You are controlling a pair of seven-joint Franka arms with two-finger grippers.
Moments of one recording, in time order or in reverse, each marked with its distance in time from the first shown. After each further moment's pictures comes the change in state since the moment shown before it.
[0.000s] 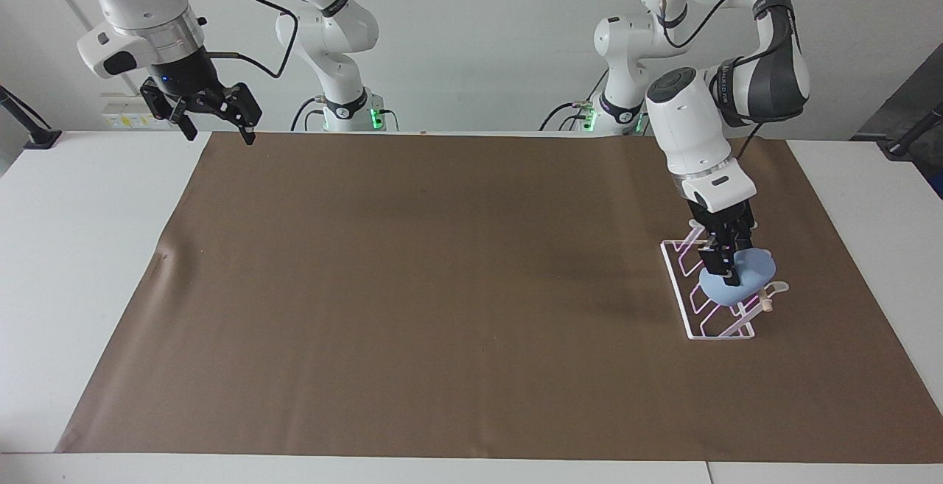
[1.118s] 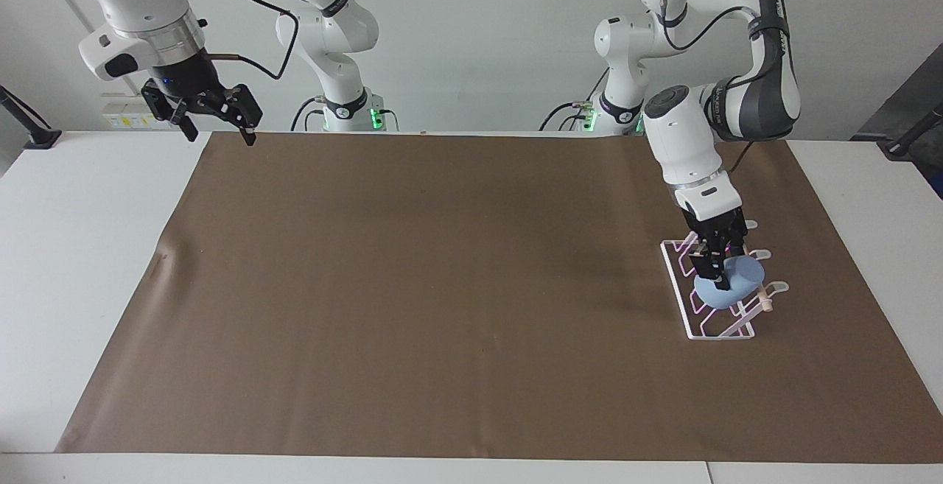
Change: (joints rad) left arm 0.032 -0.011 0.002 -0.112 0.116 0.094 -0.074; right arm -0.001 -0.001 0.000 -0.010 0.000 0.000 0.000
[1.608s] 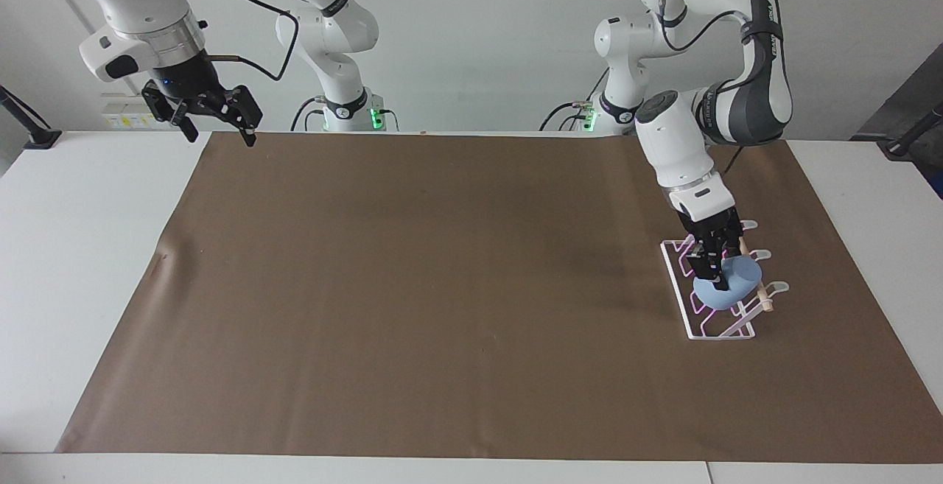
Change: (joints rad) left arm -0.001 0.000 -0.005 -0.019 0.054 0.001 -0.071; right arm -0.001 -0.004 0.000 -0.006 0.000 0.006 -0.001
